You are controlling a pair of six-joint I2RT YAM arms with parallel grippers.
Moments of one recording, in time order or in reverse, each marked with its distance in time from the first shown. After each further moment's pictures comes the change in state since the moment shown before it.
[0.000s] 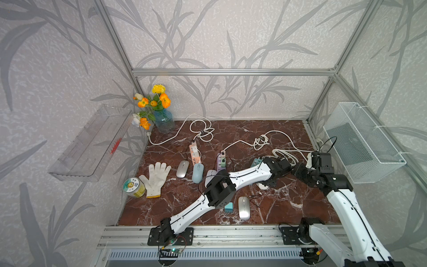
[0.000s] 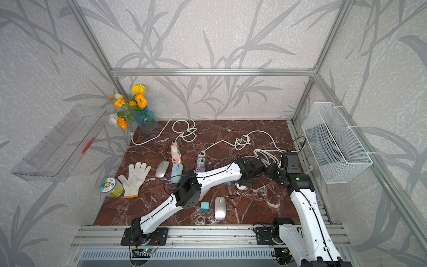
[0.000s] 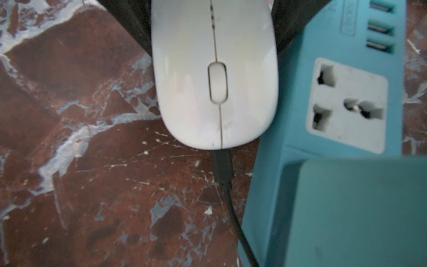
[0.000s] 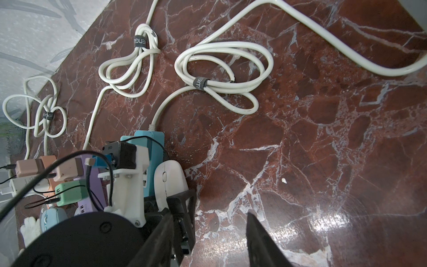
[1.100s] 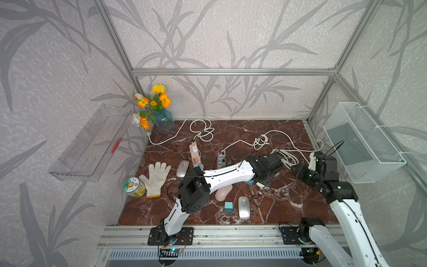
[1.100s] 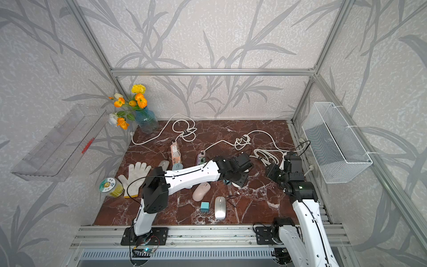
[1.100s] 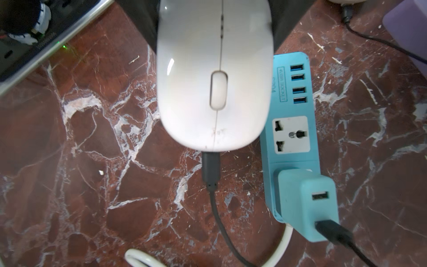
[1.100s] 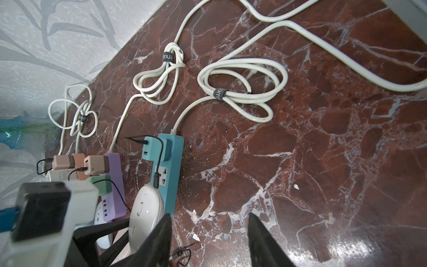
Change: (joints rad) left arm 0.021 -0.551 -0.633 0.388 0.131 0.383; right arm 0.000 -0.113 -0.030 0.038 -0.064 0.001
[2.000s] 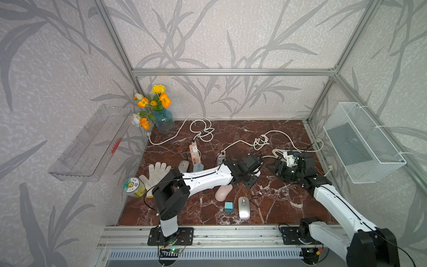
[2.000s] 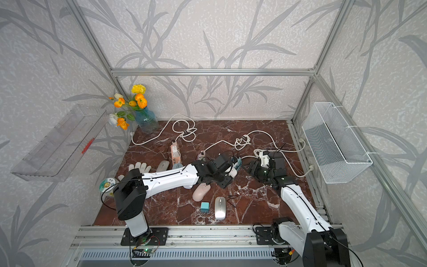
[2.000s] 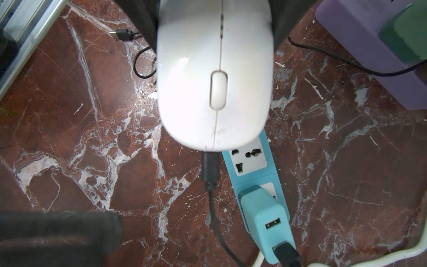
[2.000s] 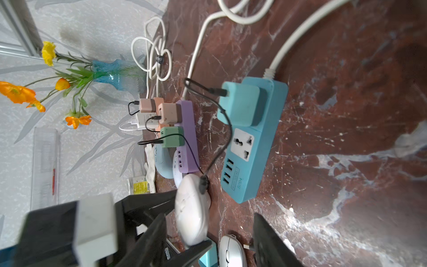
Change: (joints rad) left arm 0.090 -0.253 -0.431 0.272 0.053 0.327; right arm 0.153 0.288 -0.237 0.593 -0.431 0.296
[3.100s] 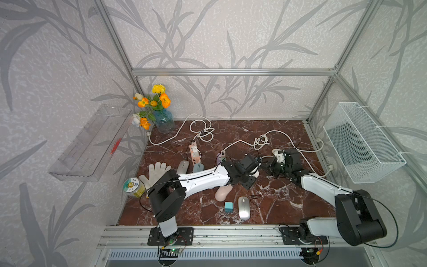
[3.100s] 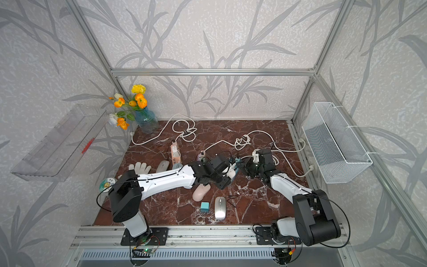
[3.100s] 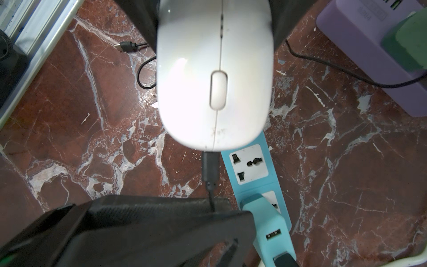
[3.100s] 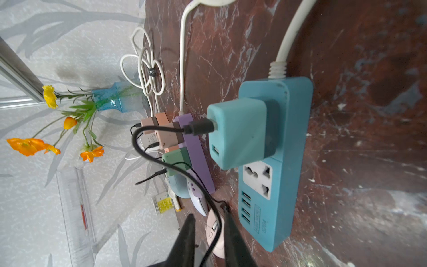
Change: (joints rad) left arm 0.008 -0.037 -0.042 0.010 0.029 0.006; right arm 0.084 0.290 0.048 0.290 0.008 0.266
